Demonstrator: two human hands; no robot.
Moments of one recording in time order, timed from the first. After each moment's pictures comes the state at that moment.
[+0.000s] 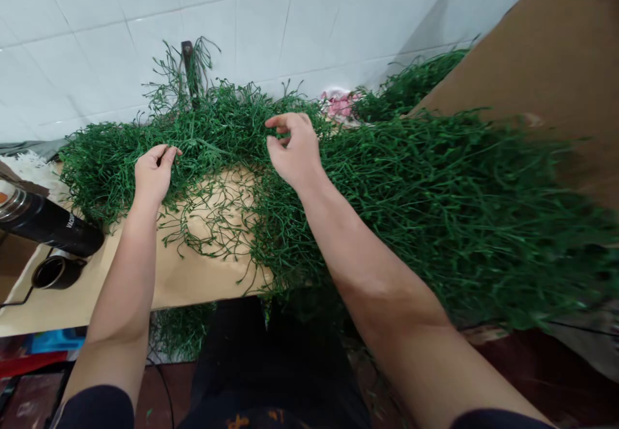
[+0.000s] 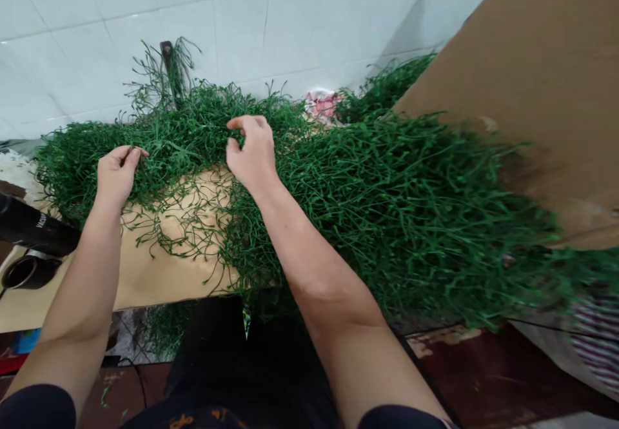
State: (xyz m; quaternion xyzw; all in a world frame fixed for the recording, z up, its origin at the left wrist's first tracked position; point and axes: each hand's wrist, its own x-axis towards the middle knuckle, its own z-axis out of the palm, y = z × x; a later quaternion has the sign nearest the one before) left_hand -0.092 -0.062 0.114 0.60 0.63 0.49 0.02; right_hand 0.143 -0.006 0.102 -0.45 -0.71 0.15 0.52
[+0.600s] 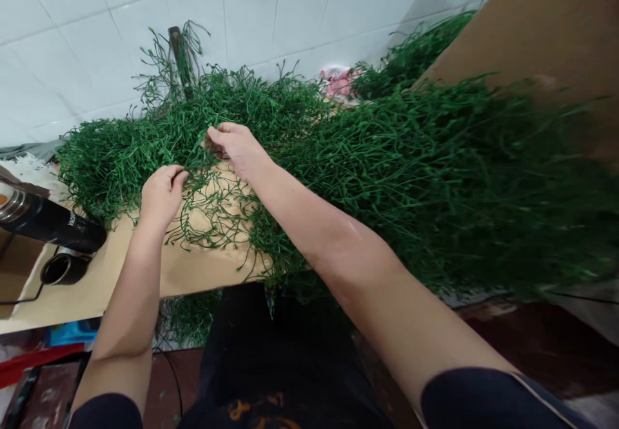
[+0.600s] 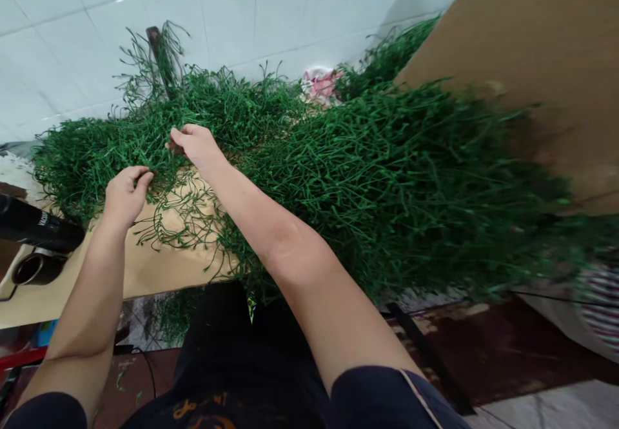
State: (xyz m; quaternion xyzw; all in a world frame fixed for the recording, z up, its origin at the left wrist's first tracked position) left_hand -0.074 -0.098 0.088 0.66 0.65 0.37 -0.02; right_hand 0.077 -0.012 0.112 -0.33 -0.54 0.61 0.47
